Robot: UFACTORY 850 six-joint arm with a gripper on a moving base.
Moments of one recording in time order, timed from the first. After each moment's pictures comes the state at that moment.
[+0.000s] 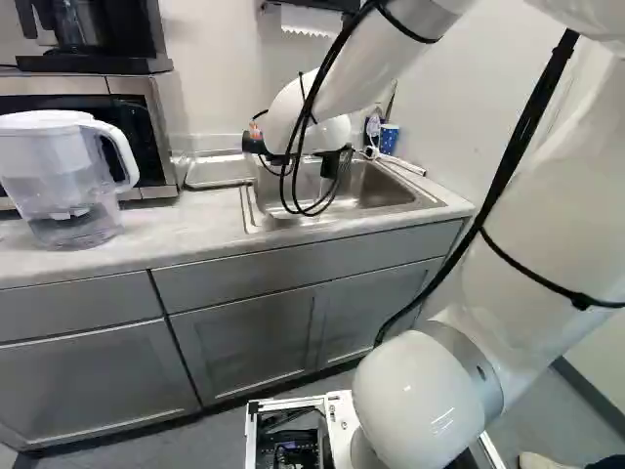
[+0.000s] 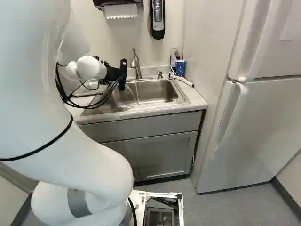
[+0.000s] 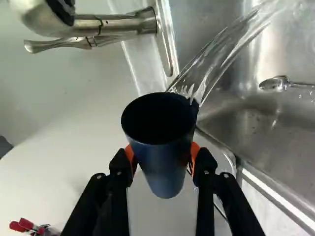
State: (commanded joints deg) arm 18.5 2.9 -43.7 -1.2 23.2 110.2
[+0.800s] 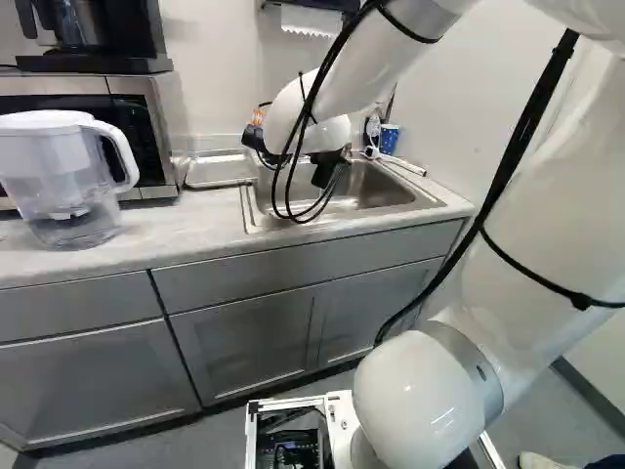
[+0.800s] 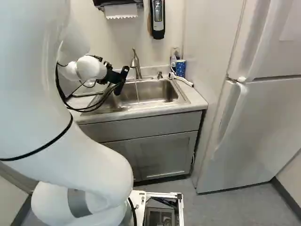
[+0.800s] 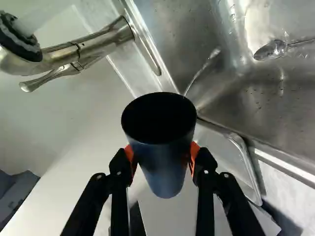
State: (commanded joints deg) arm 18.5 2.9 -43.7 -1.2 23.2 123.0
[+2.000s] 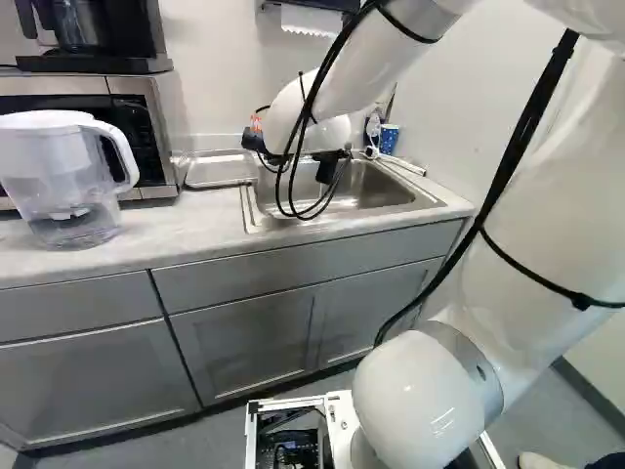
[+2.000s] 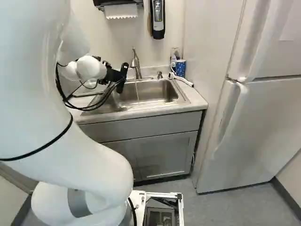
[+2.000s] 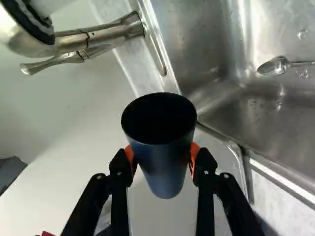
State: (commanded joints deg) arm 18.5 2.9 -43.7 -1.2 23.2 112.7
